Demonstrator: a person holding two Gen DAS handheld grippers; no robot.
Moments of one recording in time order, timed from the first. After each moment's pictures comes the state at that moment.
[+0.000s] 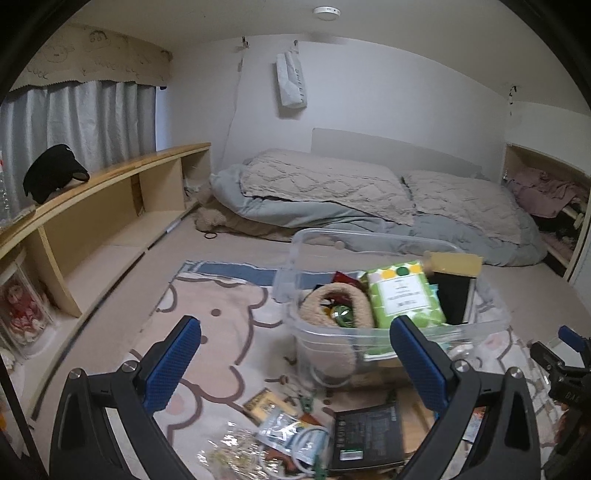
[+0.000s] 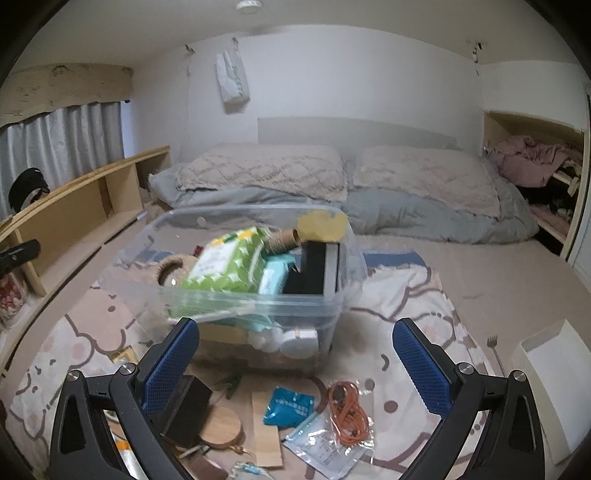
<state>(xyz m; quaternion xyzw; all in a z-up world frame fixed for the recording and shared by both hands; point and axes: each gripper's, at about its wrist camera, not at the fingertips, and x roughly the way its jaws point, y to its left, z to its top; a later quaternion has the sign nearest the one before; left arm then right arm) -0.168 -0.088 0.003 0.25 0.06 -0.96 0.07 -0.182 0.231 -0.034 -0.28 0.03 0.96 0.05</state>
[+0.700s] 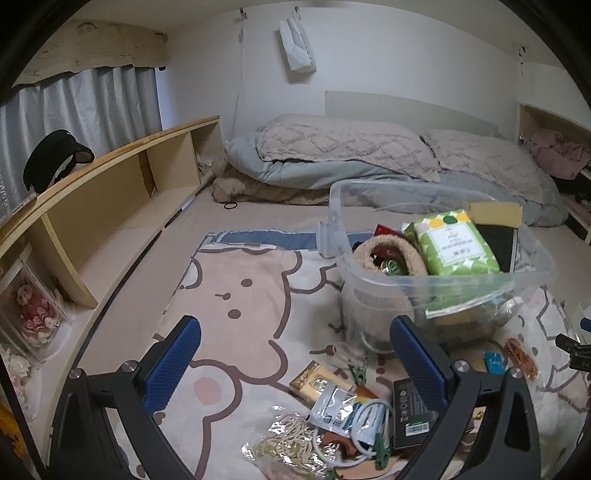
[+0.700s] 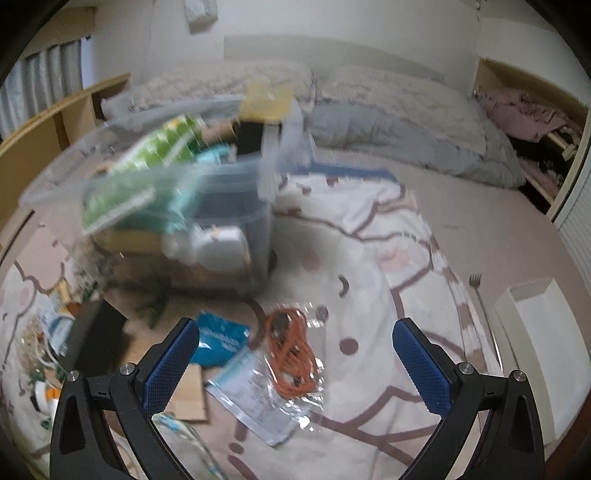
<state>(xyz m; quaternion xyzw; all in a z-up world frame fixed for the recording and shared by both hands) -0.183 -0.124 -0.047 0.32 0.02 -0.94 0.09 -0.206 0.281 -0.121 -0.42 0.01 0.90 0.09</state>
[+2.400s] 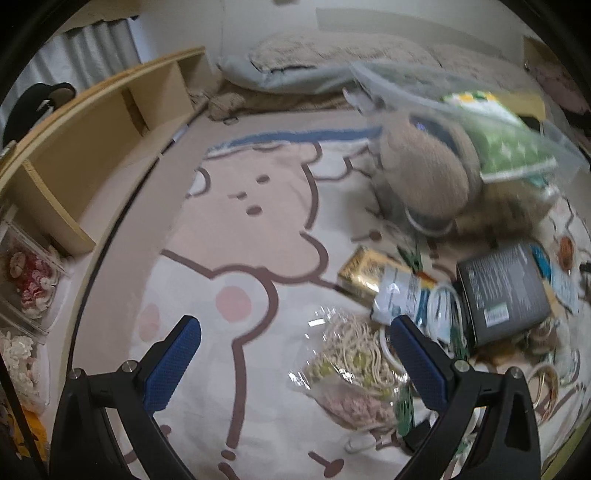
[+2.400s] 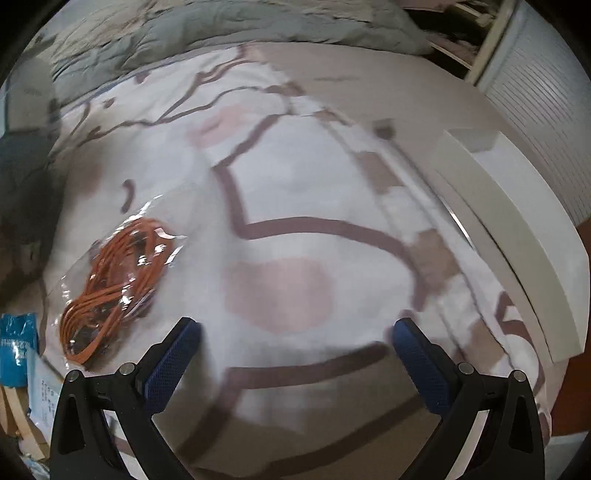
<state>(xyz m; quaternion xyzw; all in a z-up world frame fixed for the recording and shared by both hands) -0.166 -0.163 -0.143 0.46 -0.03 -0.88 0.08 -0.195 0.418 -0.240 -0.52 0.12 0.79 0.30</state>
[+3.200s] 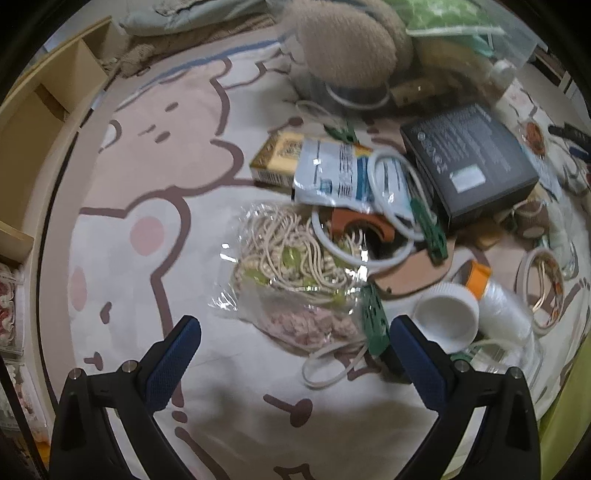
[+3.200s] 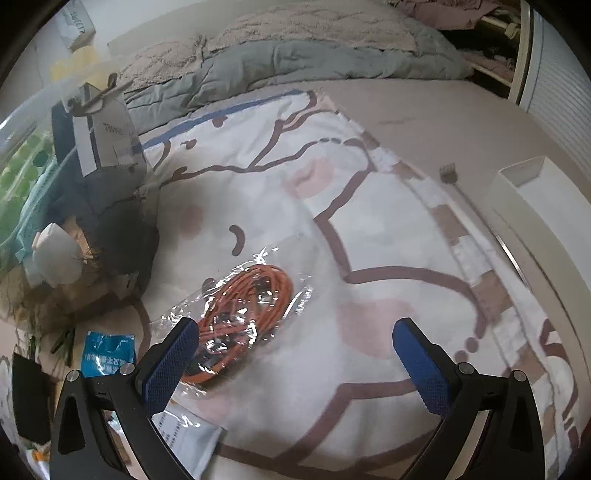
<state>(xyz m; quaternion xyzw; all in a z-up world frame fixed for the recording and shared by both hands) -0.153 -0.124 -0.205 0.59 -0.09 -0.80 -0.04 -0.219 0.389 -0.208 -0.46 0.17 0.85 0.20</state>
